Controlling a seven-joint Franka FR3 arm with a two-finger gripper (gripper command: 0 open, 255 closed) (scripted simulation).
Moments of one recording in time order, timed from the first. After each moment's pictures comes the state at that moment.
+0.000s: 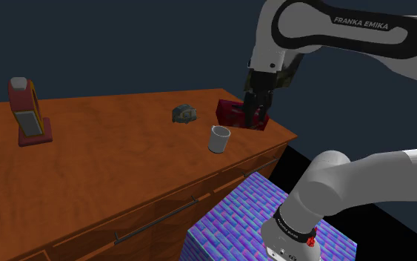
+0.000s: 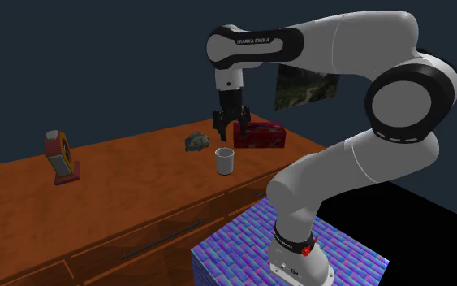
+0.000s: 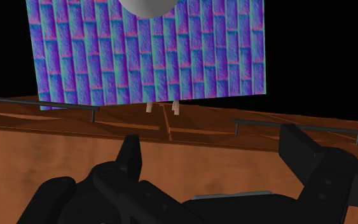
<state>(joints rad) 0.01 -0.78 0.02 -2.43 0.10 1.43 0.02</state>
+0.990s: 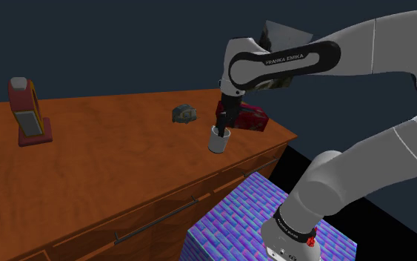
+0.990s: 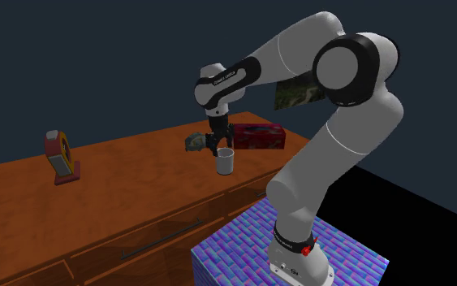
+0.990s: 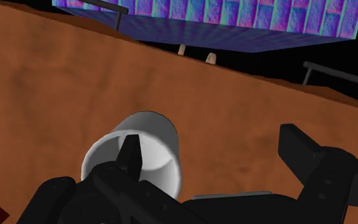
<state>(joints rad) 0.00 -0.45 0.00 -2.51 -0.05 1.93 -0.15</state>
